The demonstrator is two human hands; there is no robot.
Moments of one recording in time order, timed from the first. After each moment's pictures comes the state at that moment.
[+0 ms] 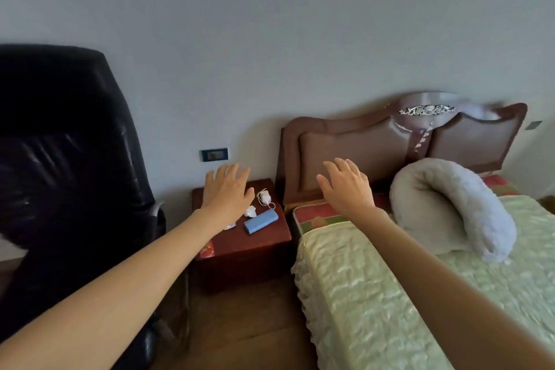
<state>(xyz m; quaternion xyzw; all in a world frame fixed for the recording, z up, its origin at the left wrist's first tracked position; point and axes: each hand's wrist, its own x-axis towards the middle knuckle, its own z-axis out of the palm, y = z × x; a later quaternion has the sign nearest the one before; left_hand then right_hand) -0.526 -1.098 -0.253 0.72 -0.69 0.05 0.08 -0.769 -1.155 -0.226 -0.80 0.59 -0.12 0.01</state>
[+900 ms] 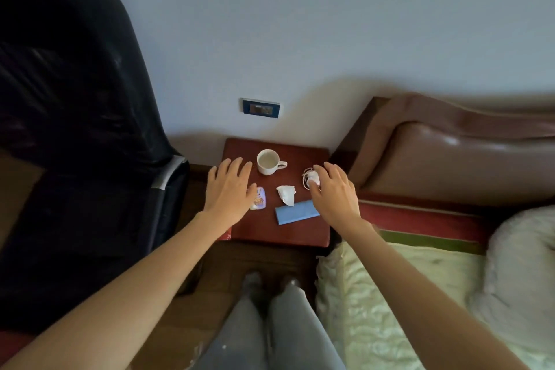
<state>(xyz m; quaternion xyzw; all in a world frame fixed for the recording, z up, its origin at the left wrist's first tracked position) -0.398 -1.295 -0.438 0.83 -0.55 -0.08 0.02 -0.591 -1.409 -0.425 -0.85 0.49 -0.01 0.18</state>
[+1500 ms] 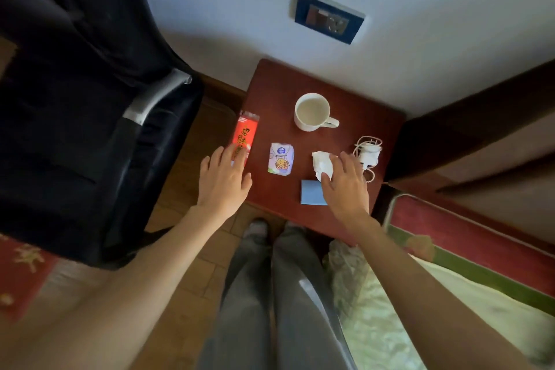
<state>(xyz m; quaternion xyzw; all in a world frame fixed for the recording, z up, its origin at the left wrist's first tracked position) -0.377 -1.287 -0.641 0.89 -0.40 -0.19 -0.03 -0.547 -1.461 -0.662 -0.87 0.42 0.09 0.24</state>
